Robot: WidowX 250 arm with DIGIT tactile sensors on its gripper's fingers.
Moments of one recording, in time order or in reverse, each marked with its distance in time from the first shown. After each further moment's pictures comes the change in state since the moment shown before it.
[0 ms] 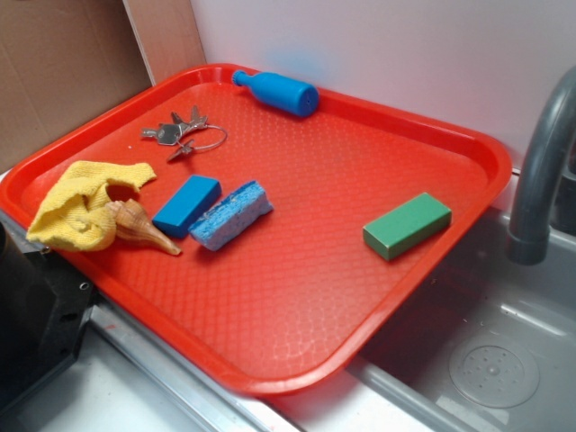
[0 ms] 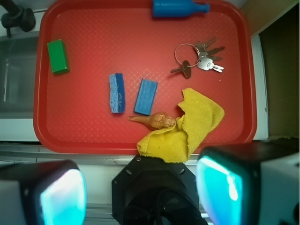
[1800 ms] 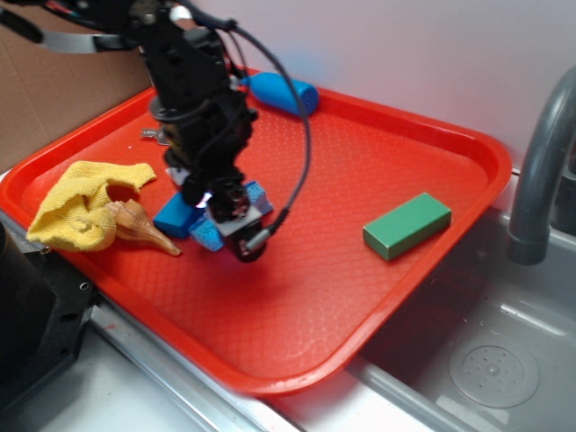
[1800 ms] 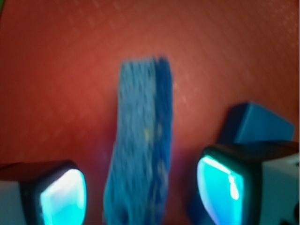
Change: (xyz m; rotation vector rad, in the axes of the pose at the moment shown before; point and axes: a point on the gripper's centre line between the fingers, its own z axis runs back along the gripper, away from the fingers) arm 0.062 -0.039 -0.214 0.010 0.000 -0.147
